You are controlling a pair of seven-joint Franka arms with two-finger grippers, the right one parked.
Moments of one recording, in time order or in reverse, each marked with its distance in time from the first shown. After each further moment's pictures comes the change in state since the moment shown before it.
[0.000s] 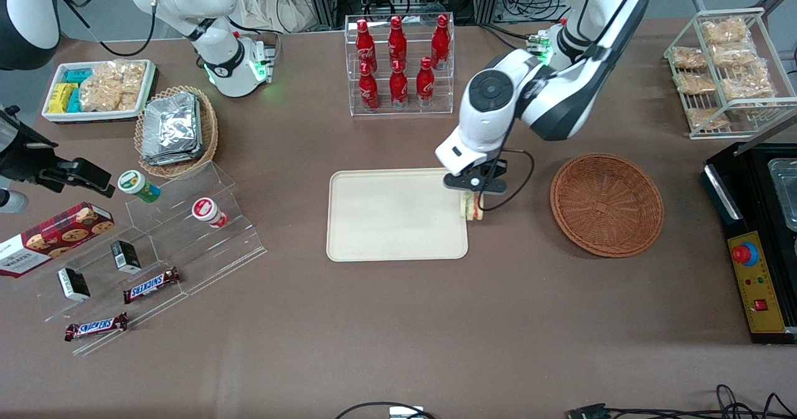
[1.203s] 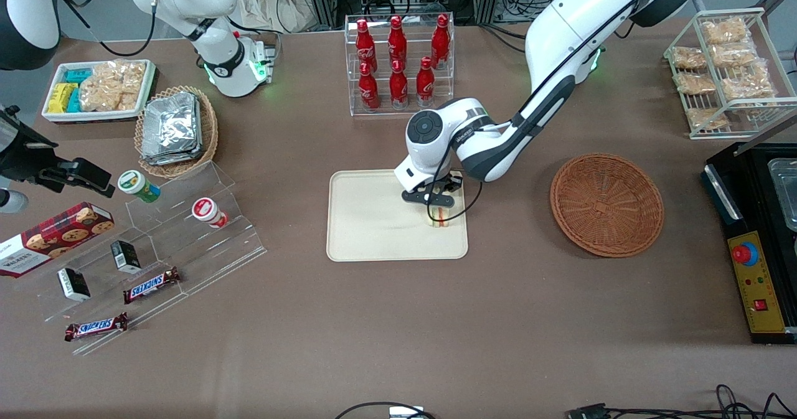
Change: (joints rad) arm -0.132 0.338 0.000 0.119 0.303 0.066 -0.259
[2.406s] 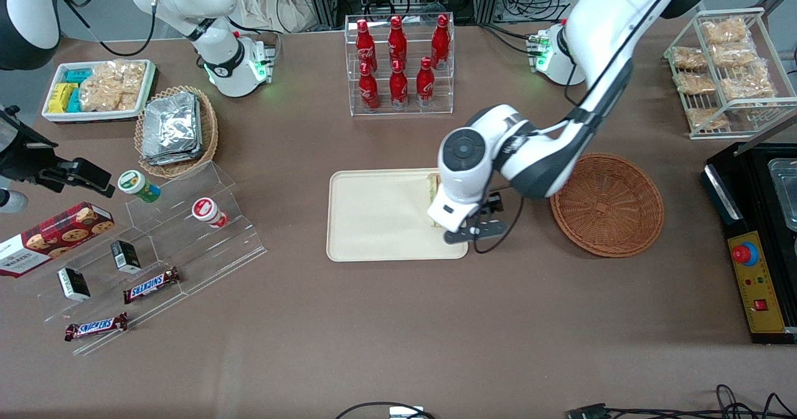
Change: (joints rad) arm 0.143 -0.076 0.007 0.264 -0.063 -0.267 -0.079
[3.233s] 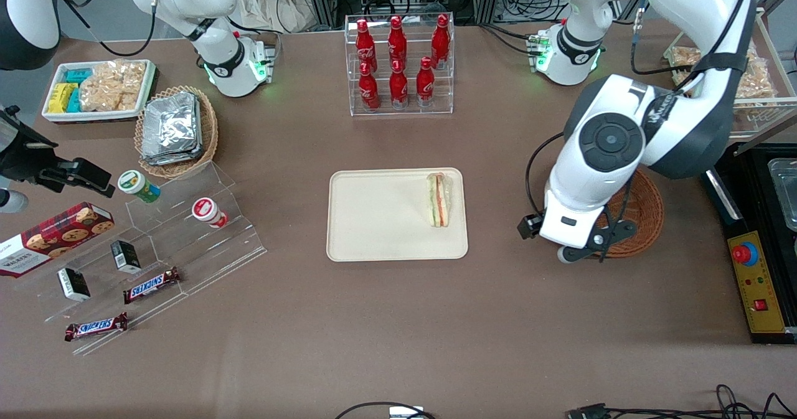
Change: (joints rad) arm 0.211 -0.167 0.000 0.110 -0.162 -0.205 0.129
